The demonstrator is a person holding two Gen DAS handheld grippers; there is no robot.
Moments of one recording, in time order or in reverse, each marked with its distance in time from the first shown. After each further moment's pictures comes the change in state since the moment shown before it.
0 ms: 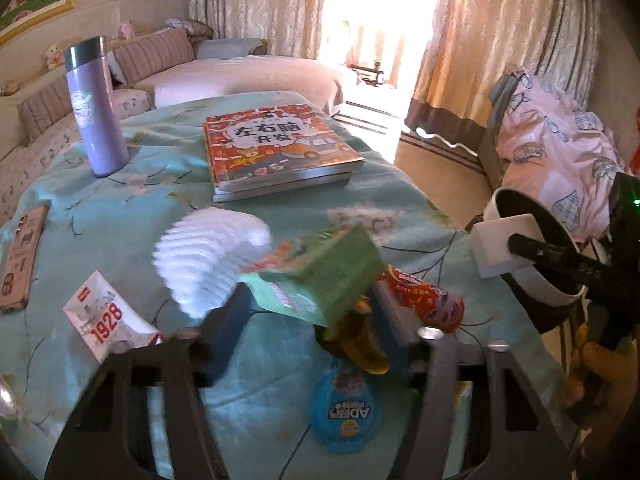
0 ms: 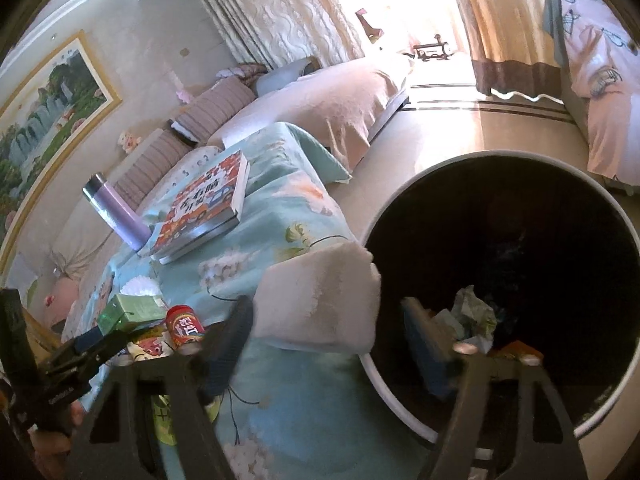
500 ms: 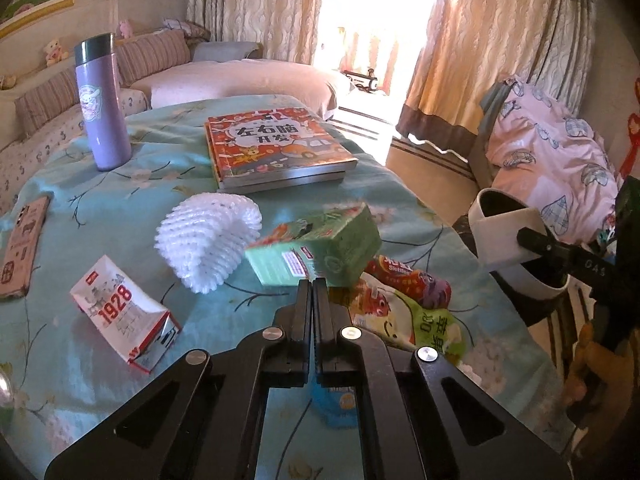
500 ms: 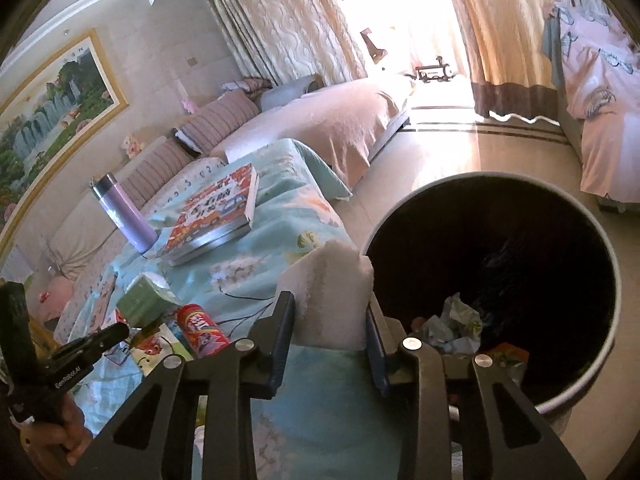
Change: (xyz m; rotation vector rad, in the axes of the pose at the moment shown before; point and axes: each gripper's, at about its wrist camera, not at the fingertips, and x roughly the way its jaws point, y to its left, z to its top) left arm -0.020 0.007 -0.012 -0.019 -0.021 -0.031; right arm -0.032 0.012 -0.010 -0.028 -0.079 -0.014
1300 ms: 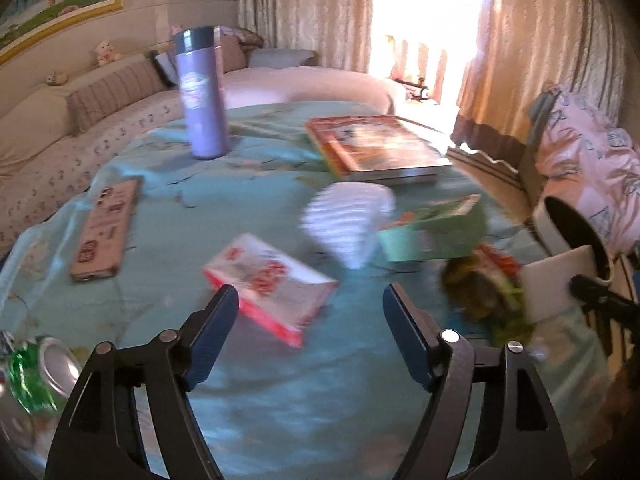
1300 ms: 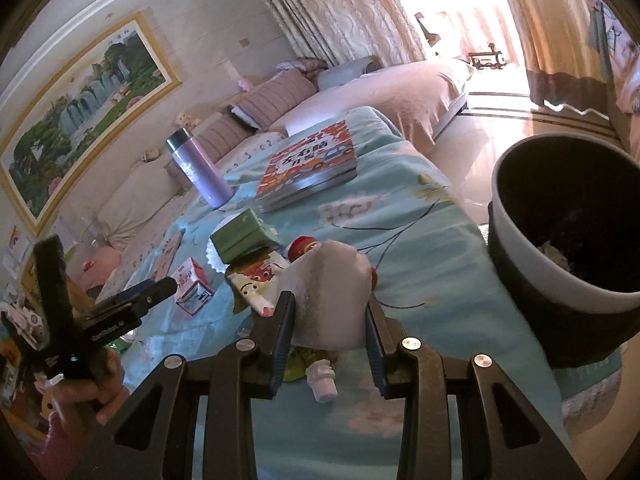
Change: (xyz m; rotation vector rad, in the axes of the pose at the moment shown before) left arm -0.030 0.085 -0.020 -0.035 -0.034 0.200; right arm -0.003 0.072 -0.045 -0.051 0.069 0.189
